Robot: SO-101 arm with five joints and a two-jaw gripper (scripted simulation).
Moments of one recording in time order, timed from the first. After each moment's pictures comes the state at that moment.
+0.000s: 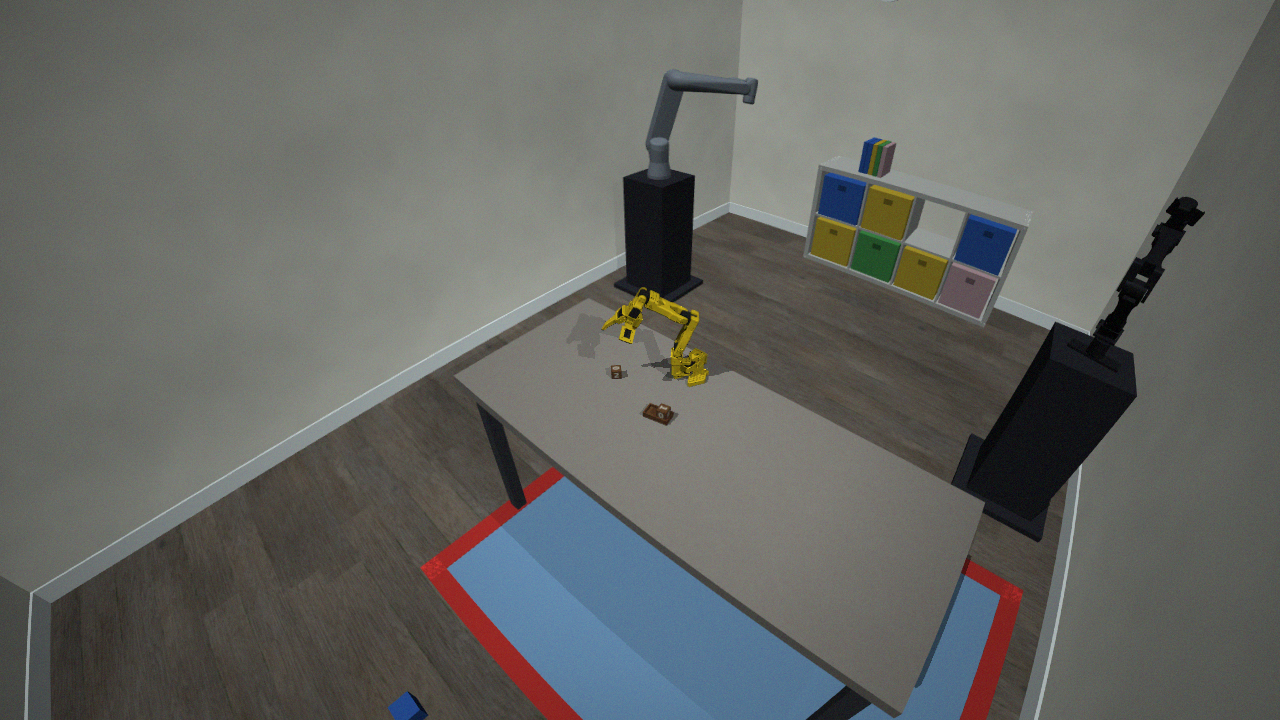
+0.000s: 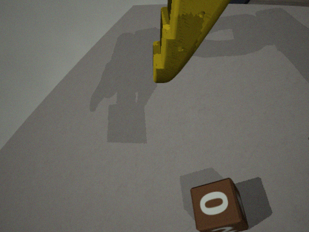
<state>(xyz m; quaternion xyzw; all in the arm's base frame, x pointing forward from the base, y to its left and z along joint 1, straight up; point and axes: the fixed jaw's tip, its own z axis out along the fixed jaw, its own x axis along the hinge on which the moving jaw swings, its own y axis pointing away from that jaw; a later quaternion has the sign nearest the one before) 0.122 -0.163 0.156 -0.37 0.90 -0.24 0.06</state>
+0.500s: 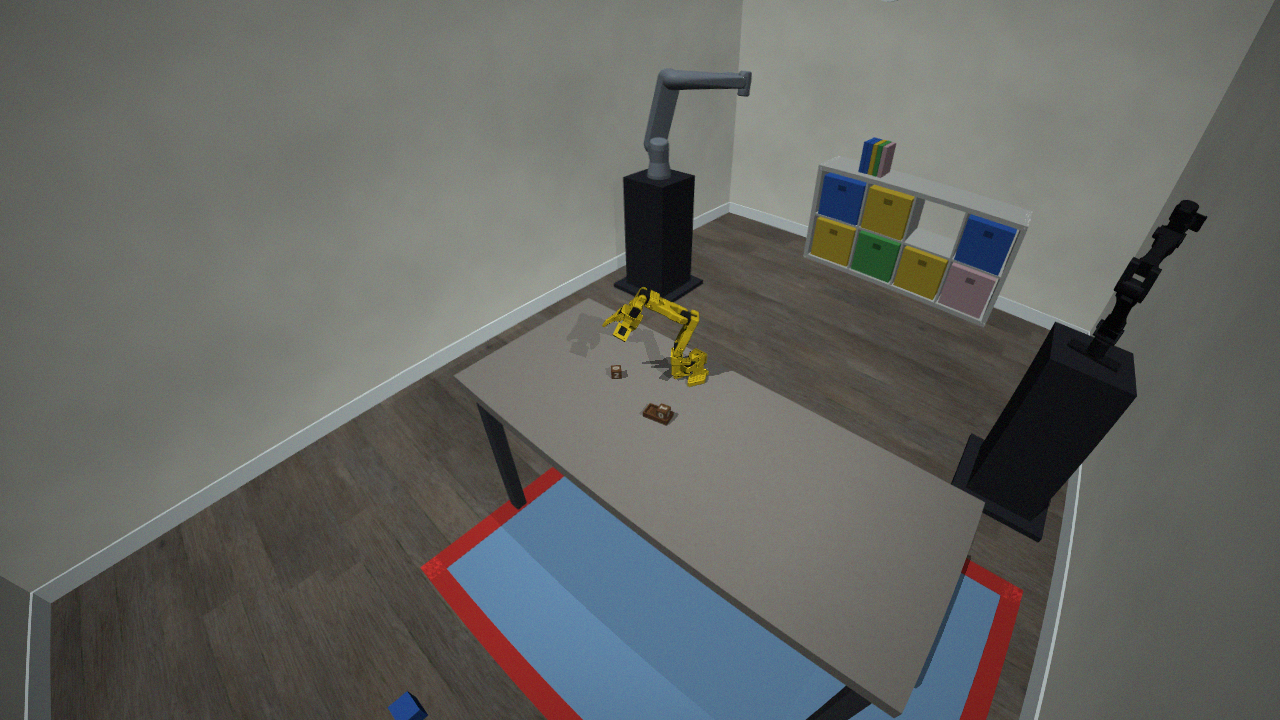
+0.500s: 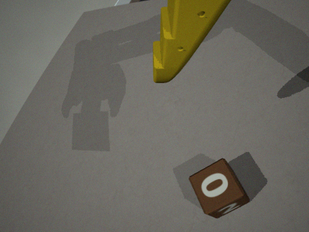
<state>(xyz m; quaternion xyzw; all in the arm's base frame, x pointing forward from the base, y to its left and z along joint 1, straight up) 0.124 -0.163 0.157 -0.25 0.93 -0.23 0.09</state>
